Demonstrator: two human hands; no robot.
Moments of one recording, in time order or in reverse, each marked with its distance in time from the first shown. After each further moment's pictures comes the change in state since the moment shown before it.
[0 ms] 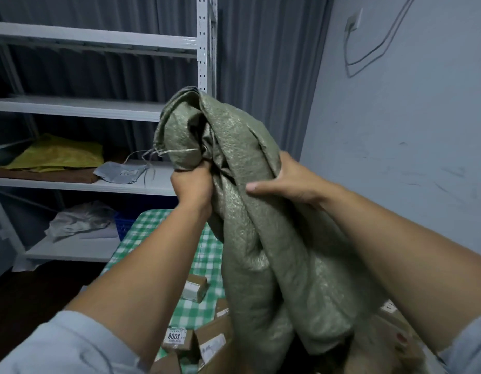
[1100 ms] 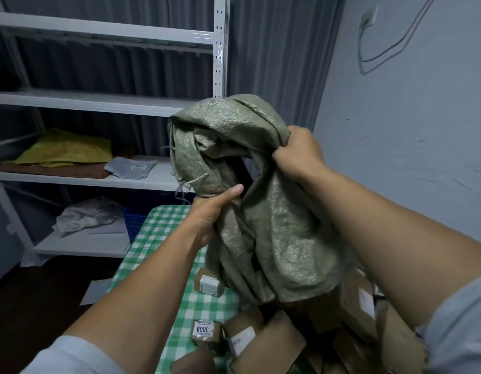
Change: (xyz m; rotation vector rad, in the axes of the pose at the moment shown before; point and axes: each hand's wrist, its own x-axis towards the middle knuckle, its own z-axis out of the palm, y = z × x) left_hand 0.022 -0.016 -0.095 -0.037 -0.517 -0.318; right_hand 0.028 -0.080 0.062 -0.193 0.497 0.065
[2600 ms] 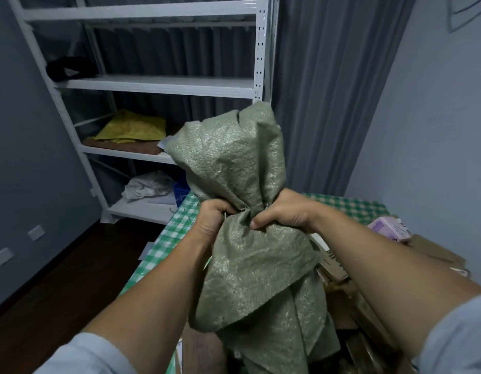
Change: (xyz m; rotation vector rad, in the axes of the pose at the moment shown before) left_hand -0.035 -0.039 0.009 0.074 0.268 -0.057; right_hand -0.043 0.085 0.059 0.397 -0.929 0.026
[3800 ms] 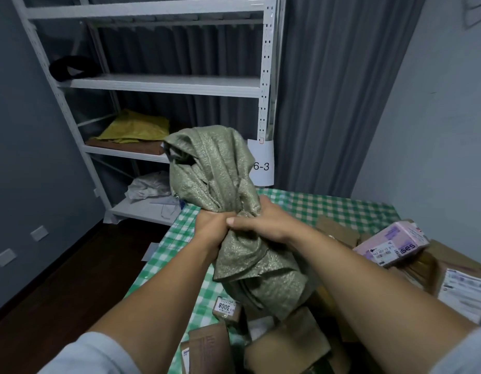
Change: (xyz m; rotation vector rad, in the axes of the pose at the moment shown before) left_hand 0.040 -0.023 -0.033 0.215 0.216 0.064; right_hand 0.049 0.018 0.052 -0.165 0.103 0.104
